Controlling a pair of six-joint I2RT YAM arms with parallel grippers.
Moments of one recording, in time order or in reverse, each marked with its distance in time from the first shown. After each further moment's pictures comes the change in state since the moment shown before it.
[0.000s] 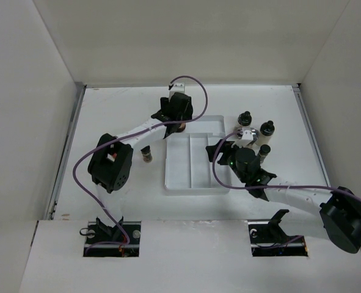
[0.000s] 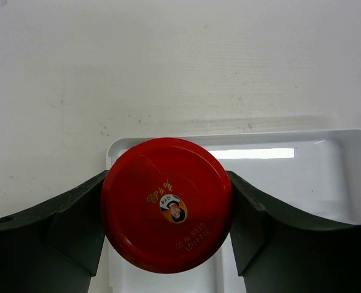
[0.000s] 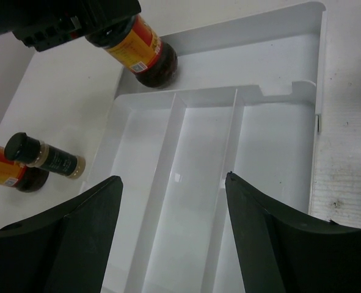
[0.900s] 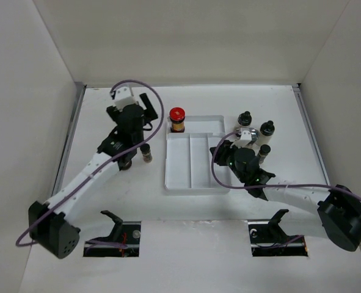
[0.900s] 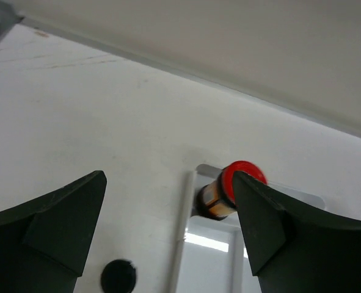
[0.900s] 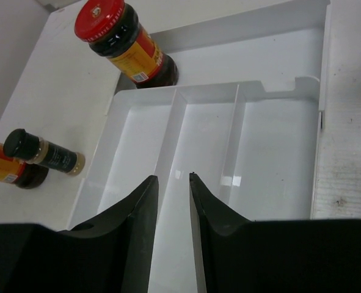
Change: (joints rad) left arm 0.045 -0.671 -0.396 0.064 -0.212 -0.063; right arm -0.002 0.008 0.000 0.000 -0.011 0.005
